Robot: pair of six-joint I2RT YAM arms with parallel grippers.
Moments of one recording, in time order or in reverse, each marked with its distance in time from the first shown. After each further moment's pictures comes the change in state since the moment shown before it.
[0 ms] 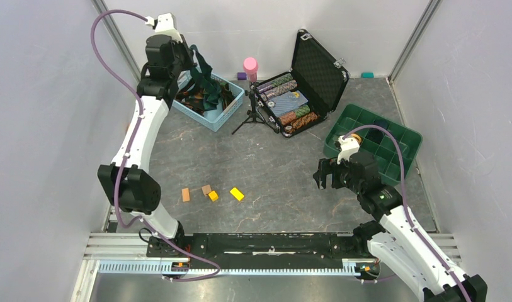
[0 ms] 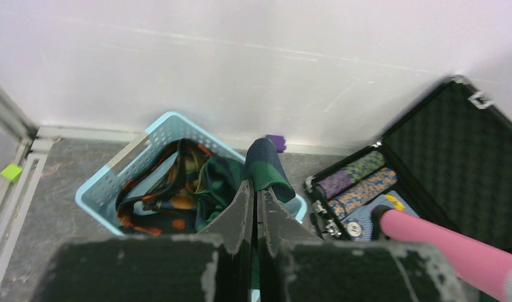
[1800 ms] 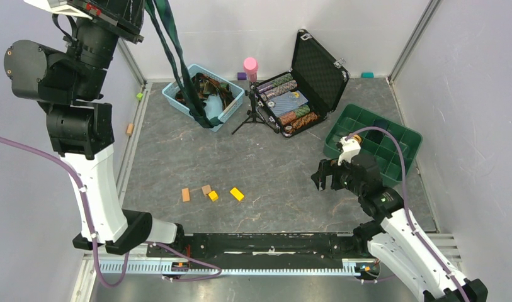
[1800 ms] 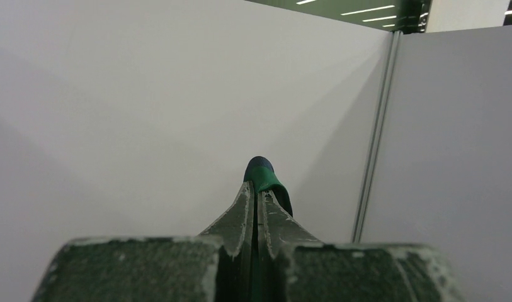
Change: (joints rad) left arm -0.003 -0.249 0.656 -0.116 0.360 -0.047; right arm 0.000 -0.032 -0.018 0.007 -0.043 0.053
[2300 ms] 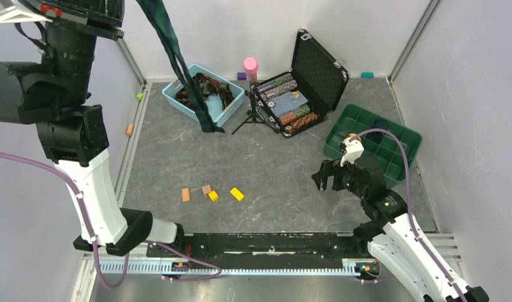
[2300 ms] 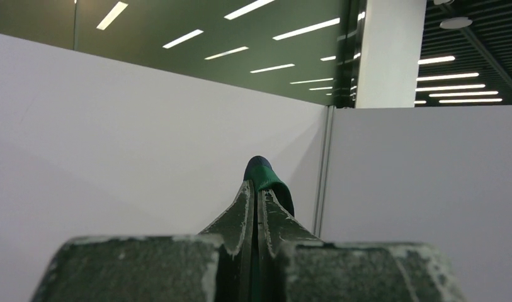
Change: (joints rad) left arm 0.000 0.017 0.090 0.157 0.028 -0.196; right arm 0.000 -0.055 0.000 -0.011 -0.008 0.022
